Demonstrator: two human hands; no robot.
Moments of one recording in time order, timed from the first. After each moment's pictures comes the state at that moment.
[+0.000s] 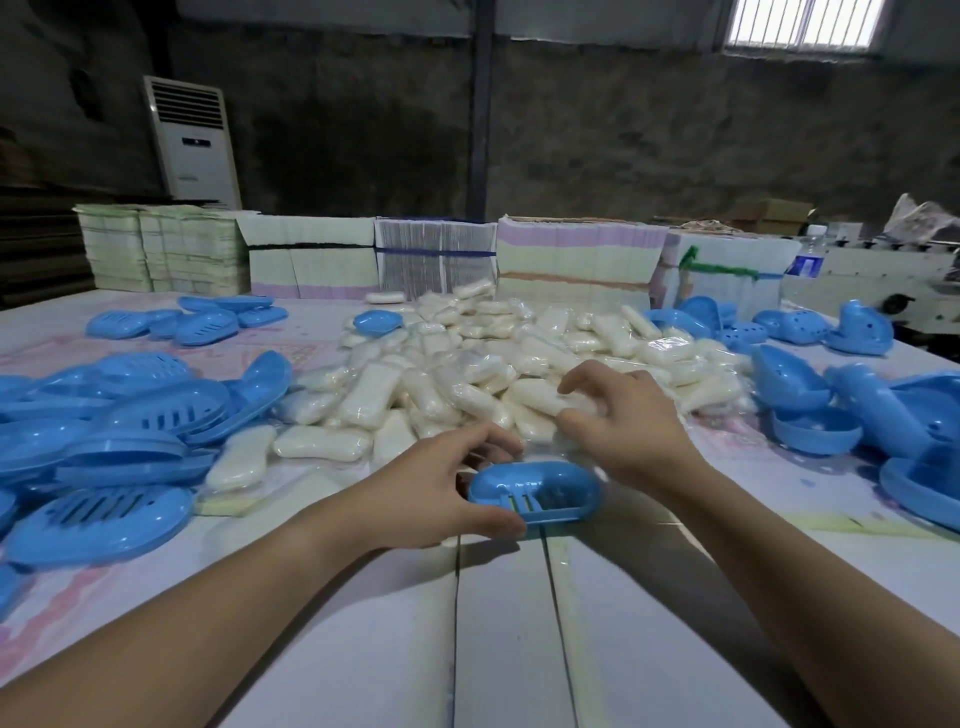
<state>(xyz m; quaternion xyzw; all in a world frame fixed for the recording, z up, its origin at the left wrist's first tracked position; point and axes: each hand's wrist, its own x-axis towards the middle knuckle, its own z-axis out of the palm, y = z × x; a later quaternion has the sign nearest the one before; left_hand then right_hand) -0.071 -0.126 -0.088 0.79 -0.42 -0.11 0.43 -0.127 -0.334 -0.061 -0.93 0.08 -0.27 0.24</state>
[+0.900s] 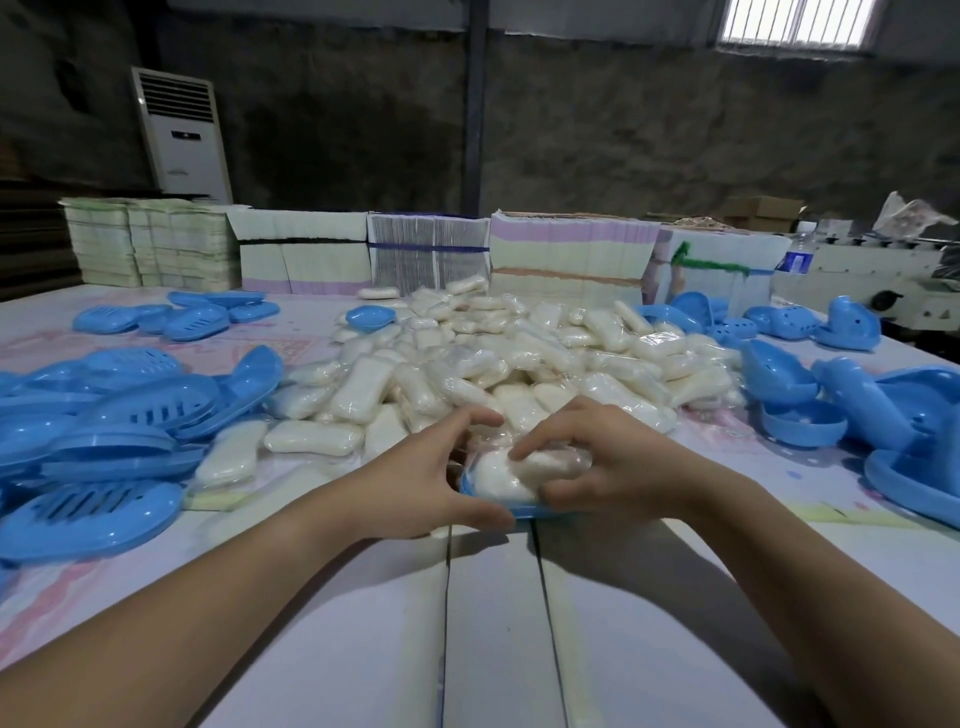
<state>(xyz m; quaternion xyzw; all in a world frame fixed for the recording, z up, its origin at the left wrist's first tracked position) -0.073 -0.123 -0.085 0.81 -0.40 -0.12 0.42 -0.152 -0.330 -0.054 -0.97 -0.12 -0.09 0.17</state>
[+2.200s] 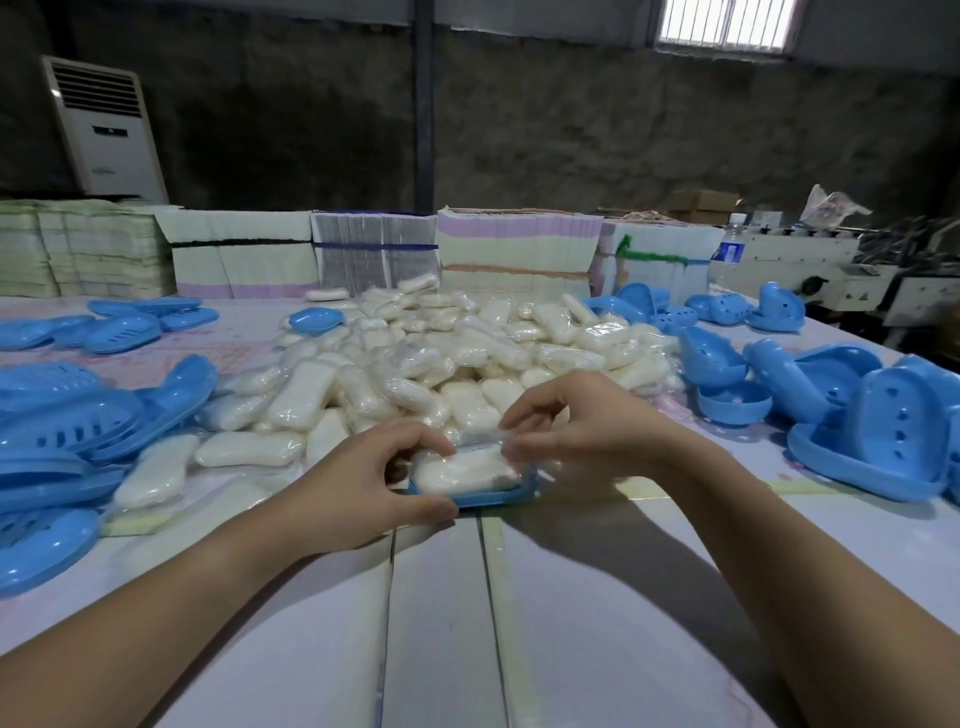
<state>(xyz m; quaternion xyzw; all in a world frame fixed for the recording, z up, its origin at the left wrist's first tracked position) -0.072 -0.127 -0.091 0.81 -0.40 -0.04 0.43 -0.161 -0.355 -0.040 -0.96 -0.03 -0.09 0.28</state>
